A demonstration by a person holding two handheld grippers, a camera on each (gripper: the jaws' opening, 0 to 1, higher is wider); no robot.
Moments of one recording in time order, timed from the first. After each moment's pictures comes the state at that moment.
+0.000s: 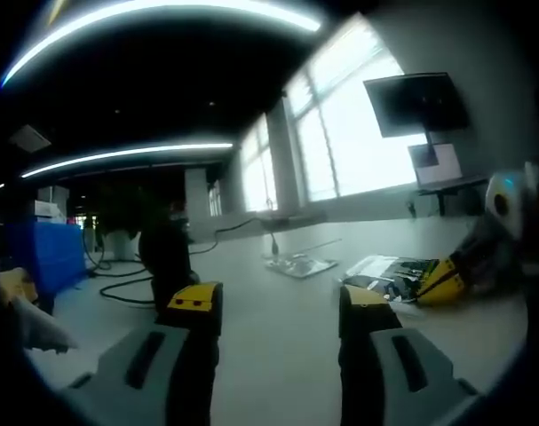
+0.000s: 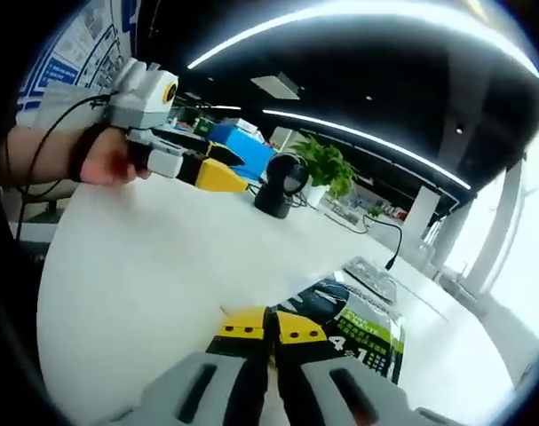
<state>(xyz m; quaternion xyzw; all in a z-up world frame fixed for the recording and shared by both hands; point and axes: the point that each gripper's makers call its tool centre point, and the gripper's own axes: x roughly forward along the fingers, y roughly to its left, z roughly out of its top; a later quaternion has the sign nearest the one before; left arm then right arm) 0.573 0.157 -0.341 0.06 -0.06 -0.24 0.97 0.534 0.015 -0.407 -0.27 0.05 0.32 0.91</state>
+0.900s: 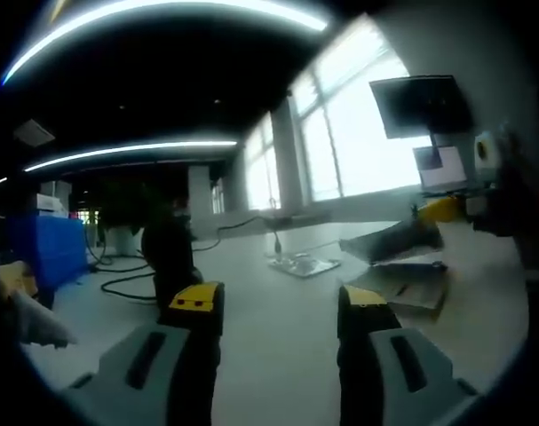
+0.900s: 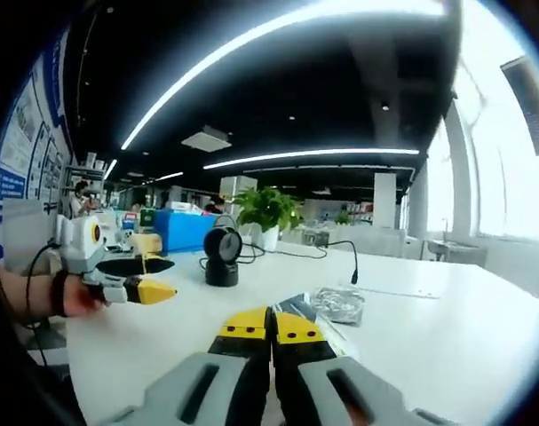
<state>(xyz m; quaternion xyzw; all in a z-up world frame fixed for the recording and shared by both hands) 0.576 0.159 -0.342 0.05 -0.05 -0.24 0.97 0.557 -0.033 -0.312 -0.05 0.00 0.26 0.97</state>
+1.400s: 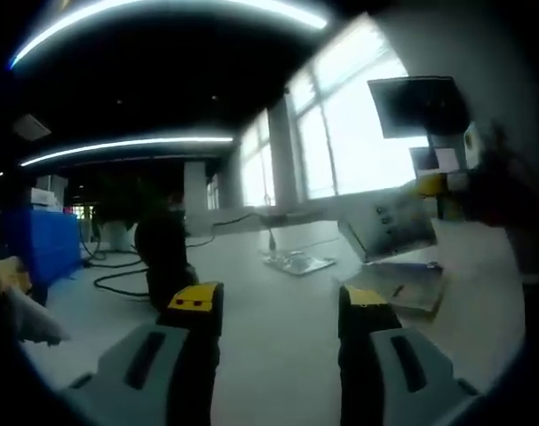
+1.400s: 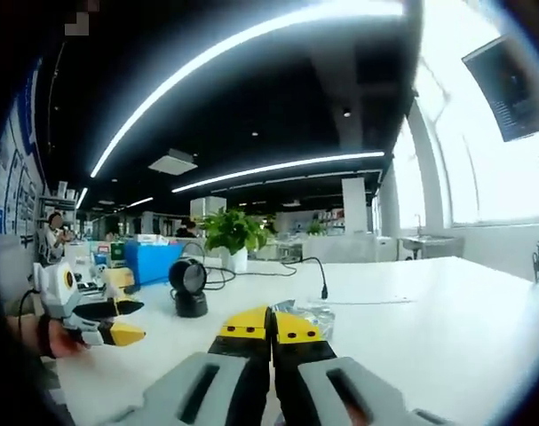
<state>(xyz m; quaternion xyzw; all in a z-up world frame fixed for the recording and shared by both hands) 0.577 0.157 -0.345 0.04 -0.04 -0.25 0.97 0.578 -0.071 -0.281 0.02 -0.03 0.19 0.98</state>
